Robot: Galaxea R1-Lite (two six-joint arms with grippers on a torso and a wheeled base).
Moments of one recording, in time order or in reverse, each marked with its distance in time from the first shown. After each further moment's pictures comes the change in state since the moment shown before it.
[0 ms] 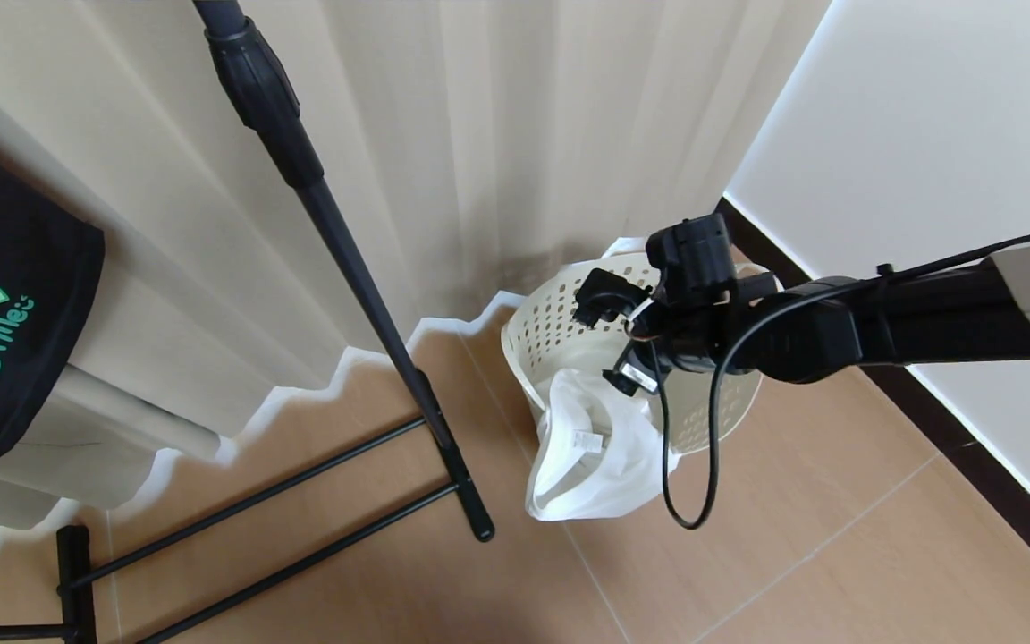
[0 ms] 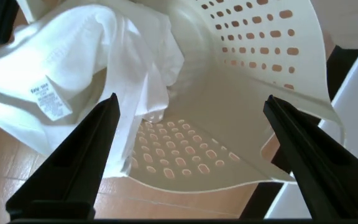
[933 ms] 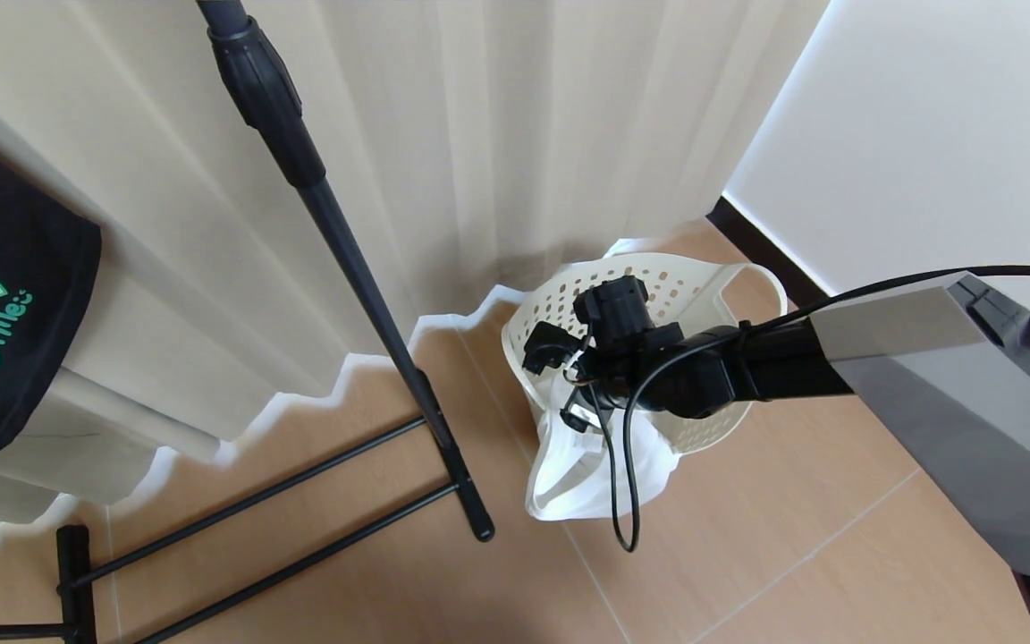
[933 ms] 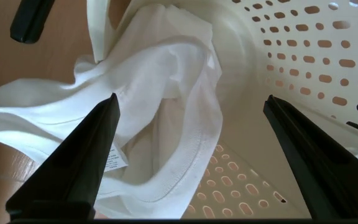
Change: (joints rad) left arm 0.000 0.000 0.000 0.000 0.000 0.000; right arm 0.051 0.215 -0.130 -0.003 0.000 0.008
